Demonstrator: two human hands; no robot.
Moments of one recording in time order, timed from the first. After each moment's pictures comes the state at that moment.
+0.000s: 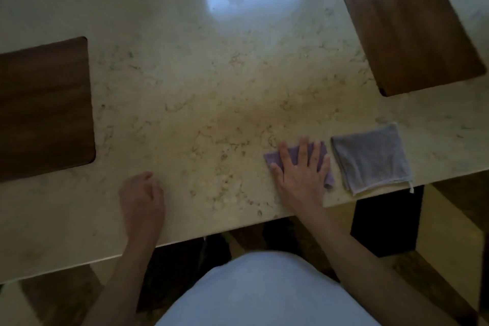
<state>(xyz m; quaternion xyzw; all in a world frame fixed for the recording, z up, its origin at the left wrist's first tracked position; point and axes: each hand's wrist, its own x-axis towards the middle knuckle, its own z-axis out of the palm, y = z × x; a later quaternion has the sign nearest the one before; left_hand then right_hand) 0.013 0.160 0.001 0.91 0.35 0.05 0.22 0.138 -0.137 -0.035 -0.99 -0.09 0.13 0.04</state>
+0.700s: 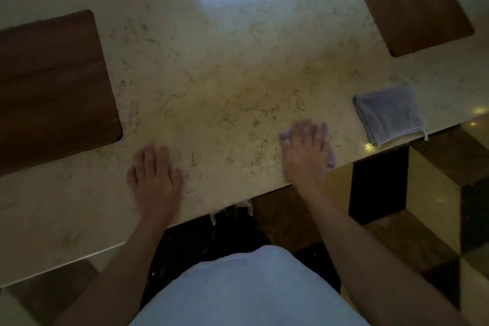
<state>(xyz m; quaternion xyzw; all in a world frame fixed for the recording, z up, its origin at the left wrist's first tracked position) -0.033 0.243 -0.039 0.97 0.21 -0.06 0.11 0.072 -0.060 -0.031 -0.99 0.04 0.09 0.08</state>
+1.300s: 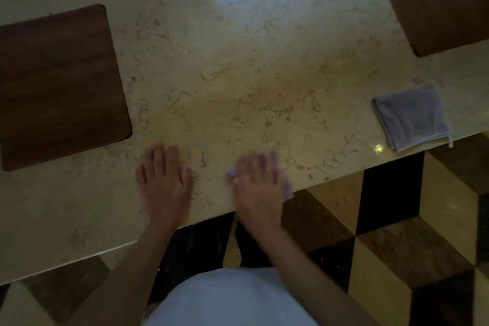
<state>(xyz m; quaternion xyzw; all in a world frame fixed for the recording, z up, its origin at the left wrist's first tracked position) -0.032 0.242 -0.041 0.97 0.22 -0.04 0.09 -0.016 0.043 -0.027 -0.98 -0.11 0.10 0.10</state>
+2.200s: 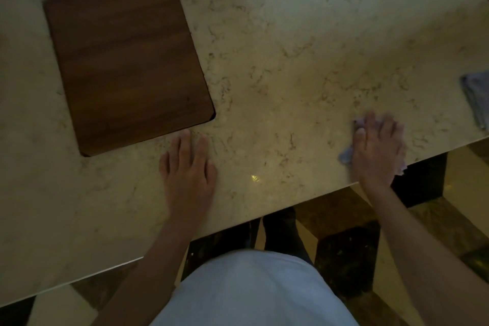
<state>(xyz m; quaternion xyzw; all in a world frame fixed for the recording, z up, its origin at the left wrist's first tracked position) -0.078 0.388 -0.042 0.99 0.12 0.00 0.10 0.034 0.040 -0.024 -0.99 0.13 0.05 0.04</state>
